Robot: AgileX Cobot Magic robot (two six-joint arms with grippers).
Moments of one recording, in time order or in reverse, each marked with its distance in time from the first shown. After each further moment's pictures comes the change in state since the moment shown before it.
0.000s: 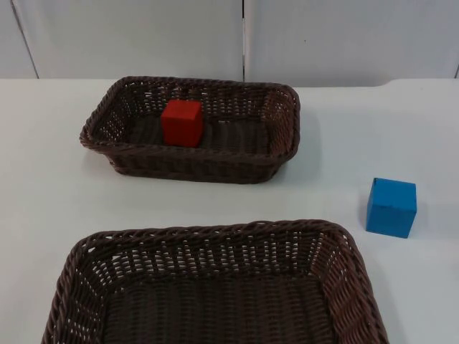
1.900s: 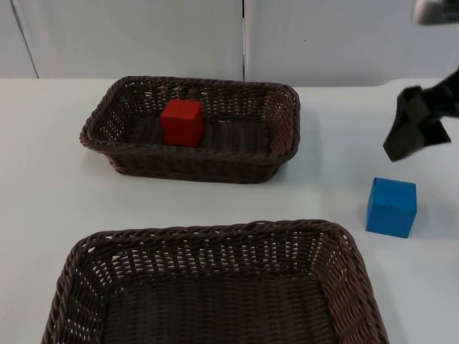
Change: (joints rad) right arm 0.331 0.695 -0.144 0.119 -0.310 -0.099; left arm 0.000 0.000 0.000 0.008 0.000 -0.002
